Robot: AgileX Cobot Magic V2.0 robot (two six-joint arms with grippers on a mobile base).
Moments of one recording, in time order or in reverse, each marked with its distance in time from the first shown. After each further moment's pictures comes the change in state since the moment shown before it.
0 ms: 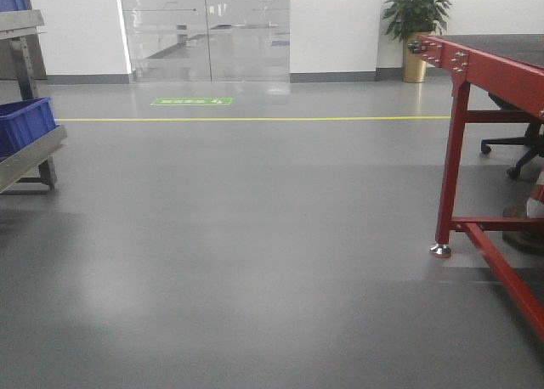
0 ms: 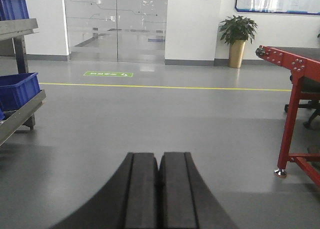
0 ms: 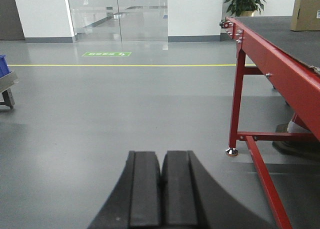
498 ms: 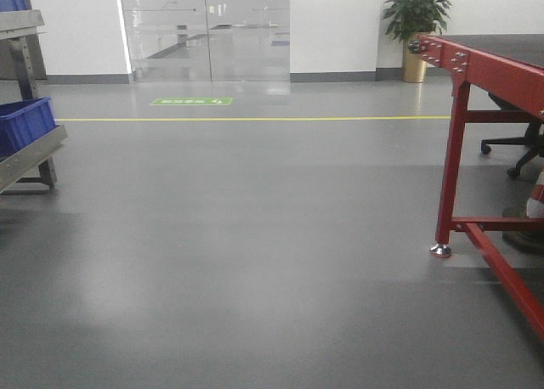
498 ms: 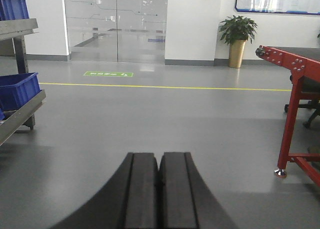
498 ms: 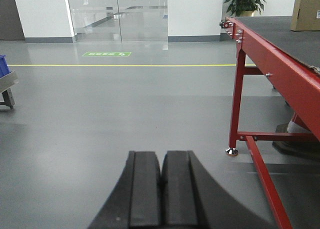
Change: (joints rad) left arm 0.000 0.000 0.000 0.000 0.000 0.000; right arm 0.000 0.000 0.000 0.000 0.000 0.000
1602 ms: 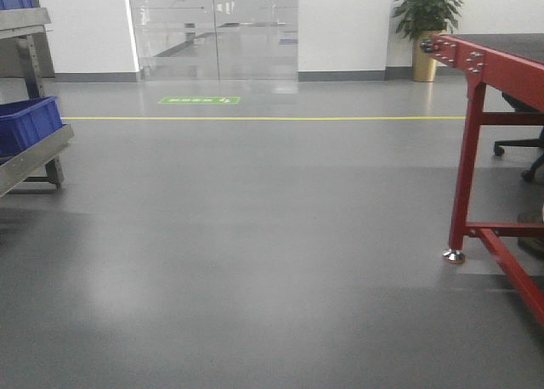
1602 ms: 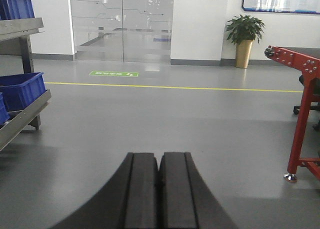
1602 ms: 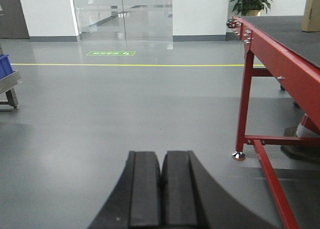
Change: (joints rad) left arm 0.000 0.000 0.000 0.000 0.000 0.000; right arm 0.000 0.000 0.000 0.000 0.000 0.000
